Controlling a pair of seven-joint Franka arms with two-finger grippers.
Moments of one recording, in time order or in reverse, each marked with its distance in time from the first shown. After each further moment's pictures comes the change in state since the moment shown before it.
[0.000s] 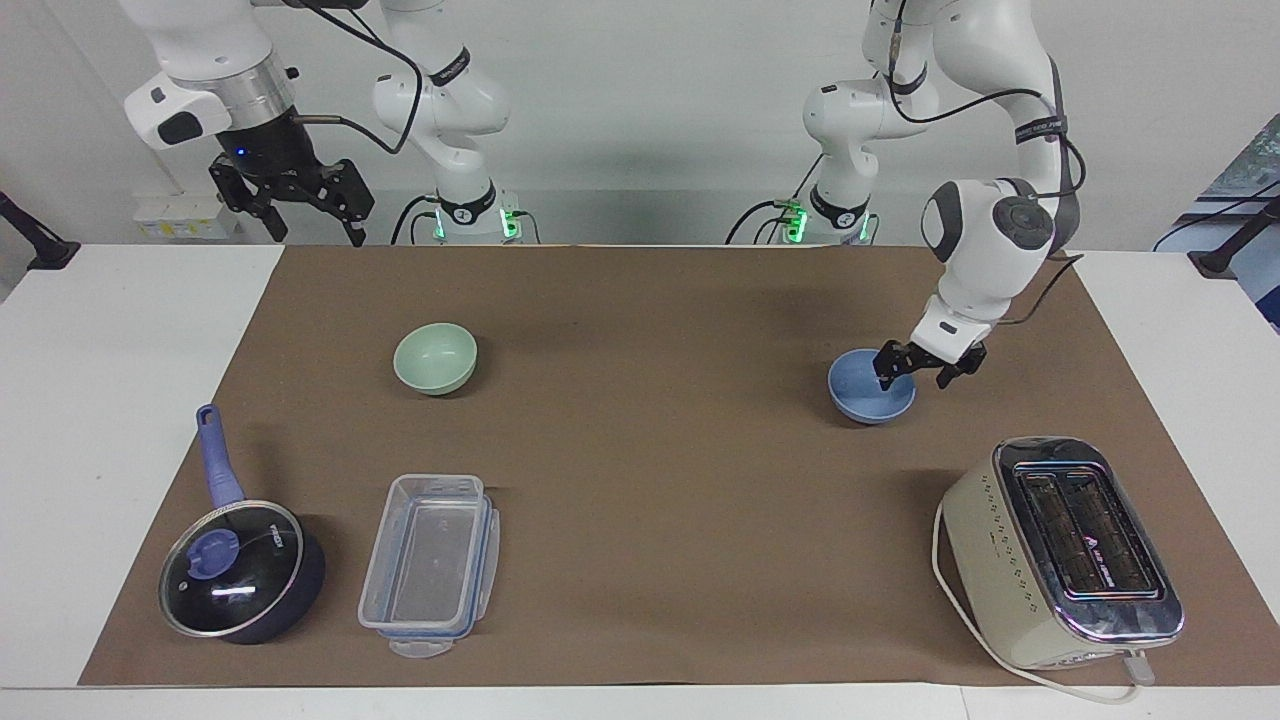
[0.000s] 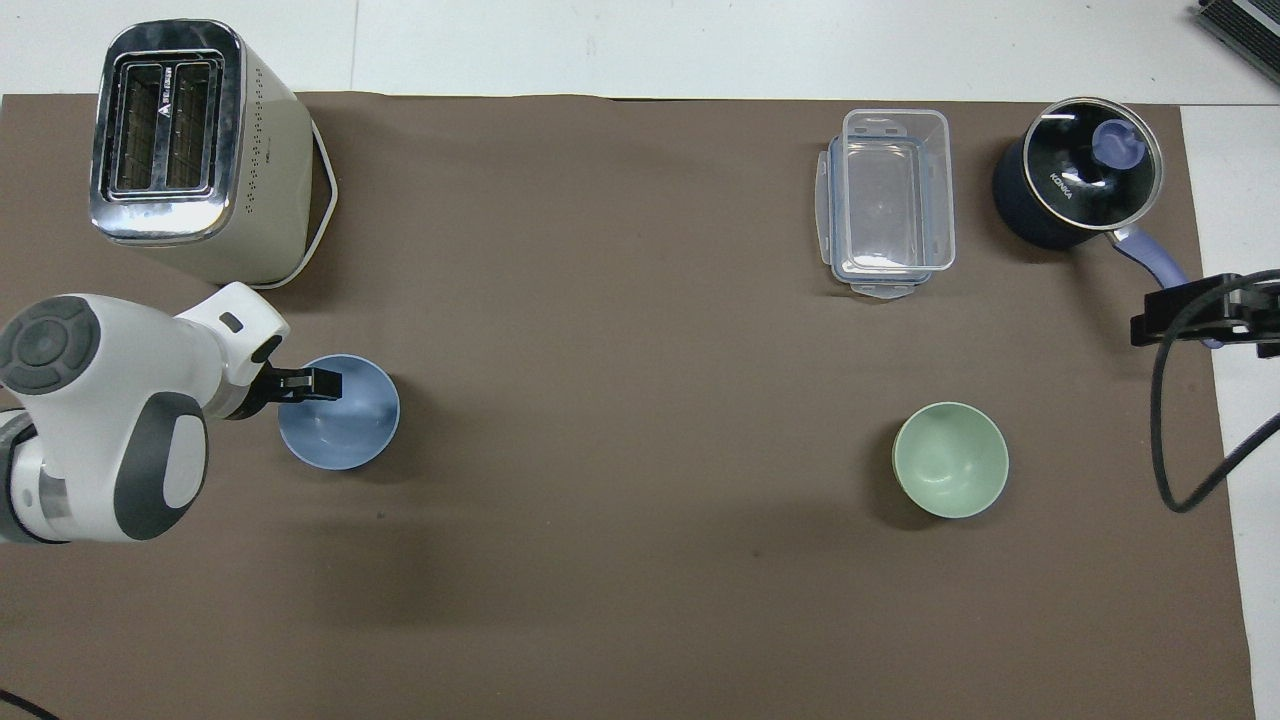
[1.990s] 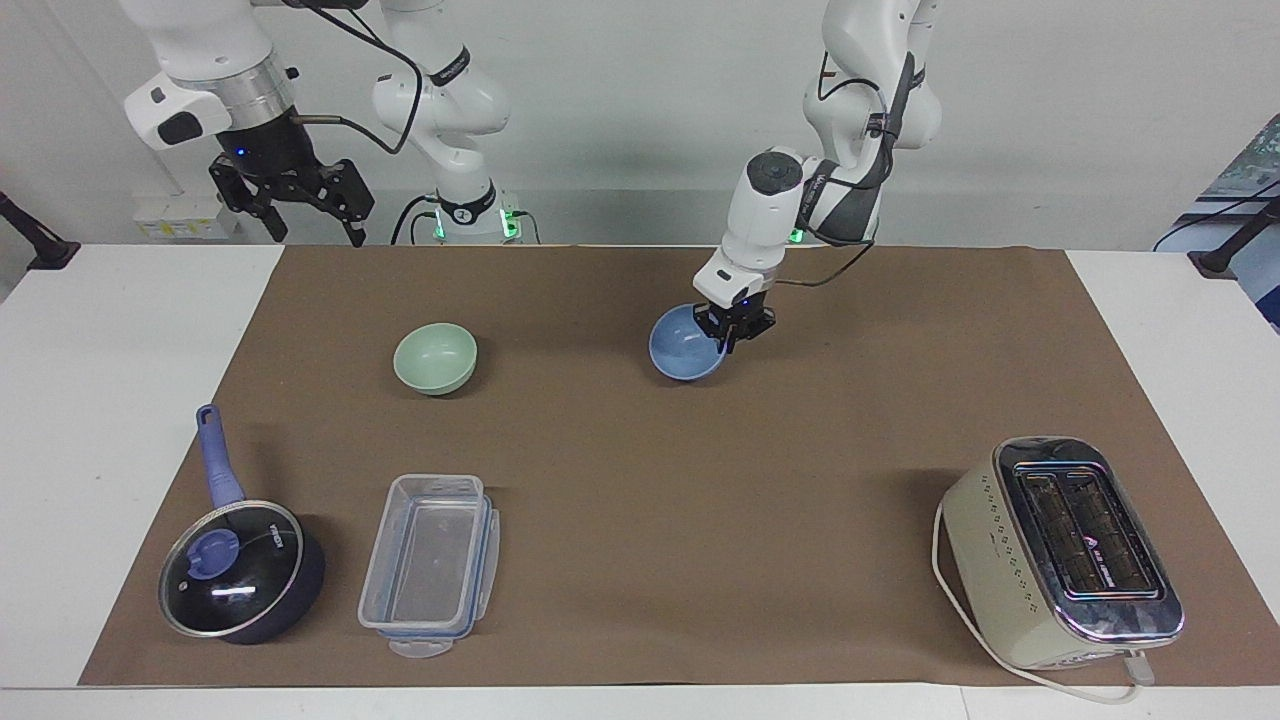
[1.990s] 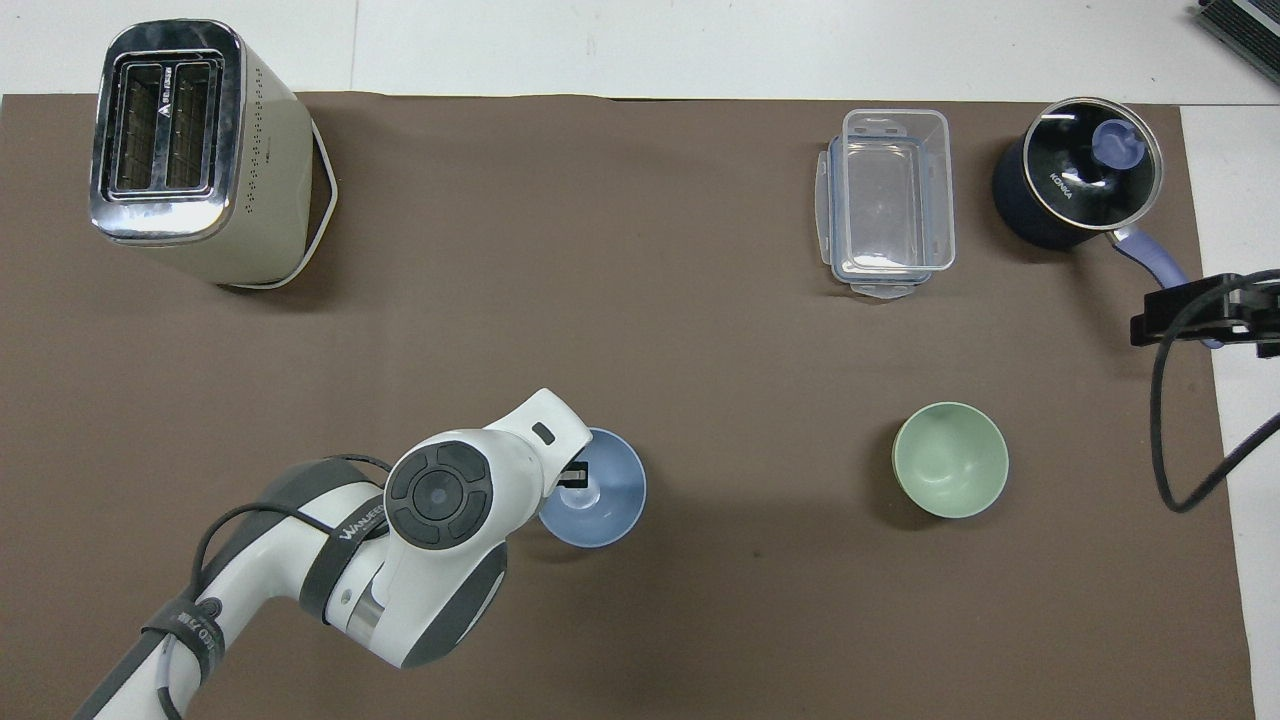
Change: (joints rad) left arm -0.519 -0.030 -0.019 -0.033 -0.027 0.057 -0.434; right arm 0.000 0.000 0.000 0.000 0.000 0.000 0.000
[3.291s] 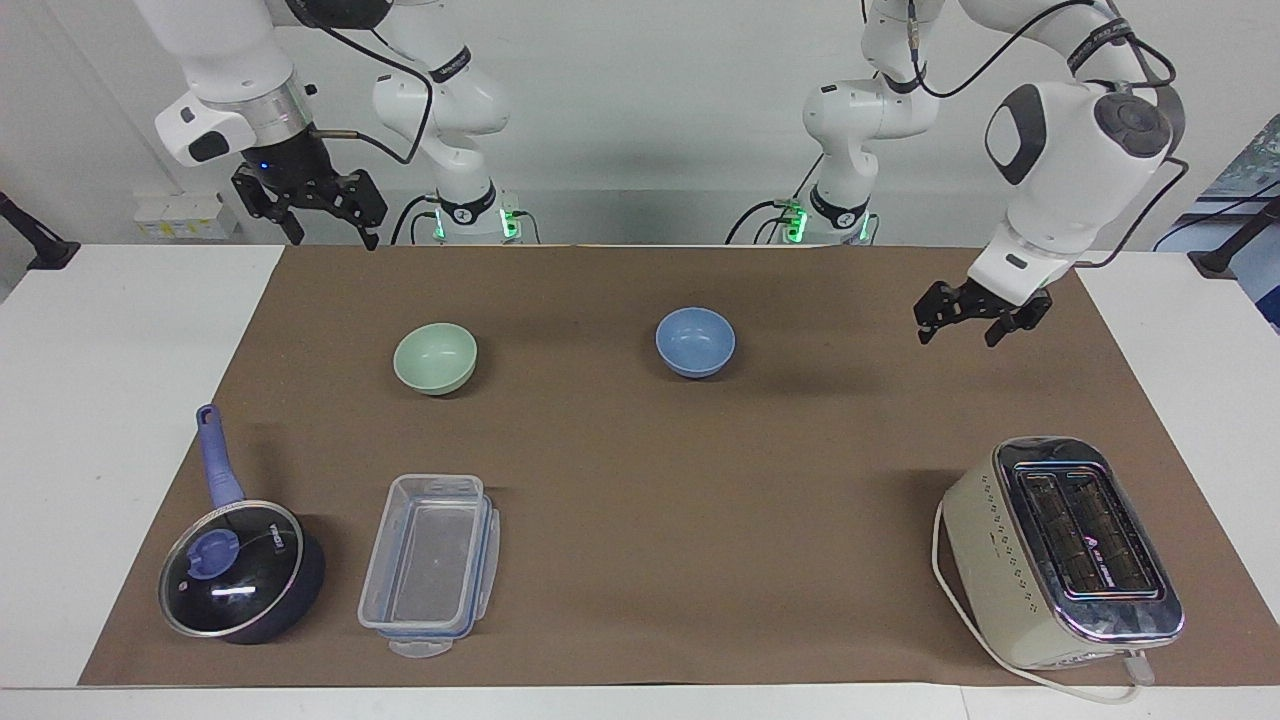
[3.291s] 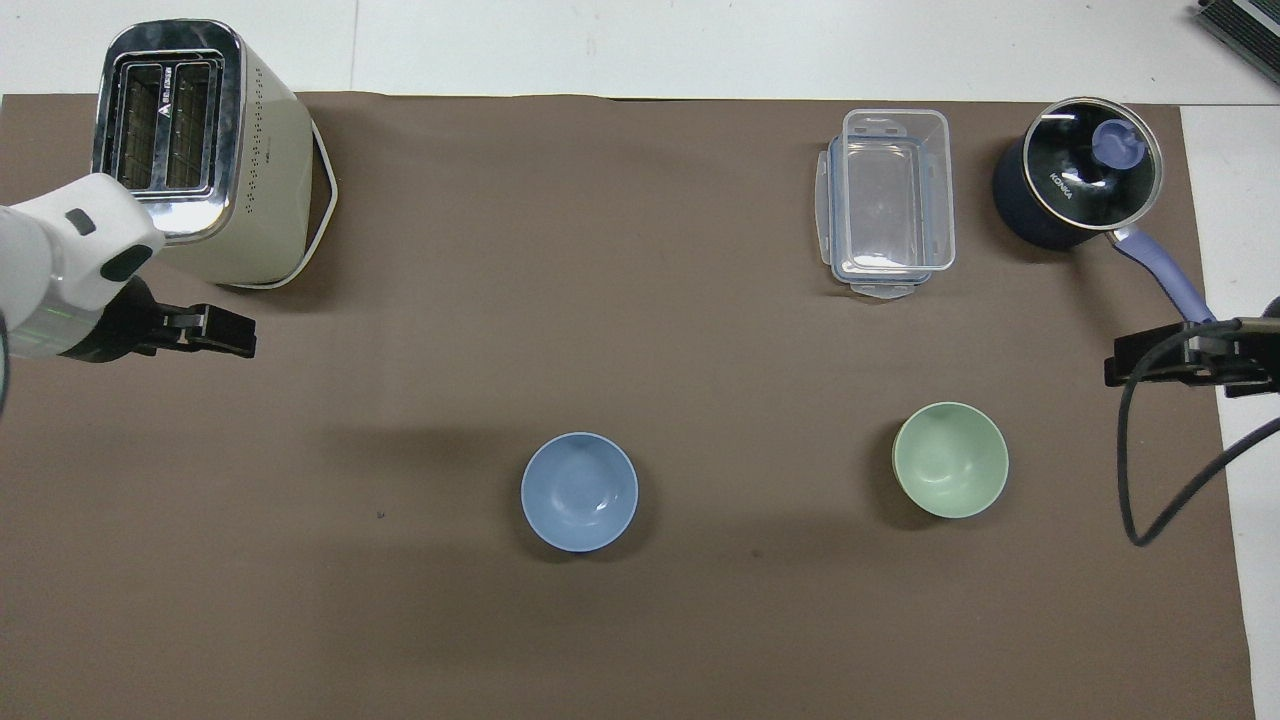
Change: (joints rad) left arm 0.540 -0.032 0.039 0.495 0.008 -0.630 0.577; right arm 0.000 -0.088 0.000 -0.198 0.000 0.072 0.000
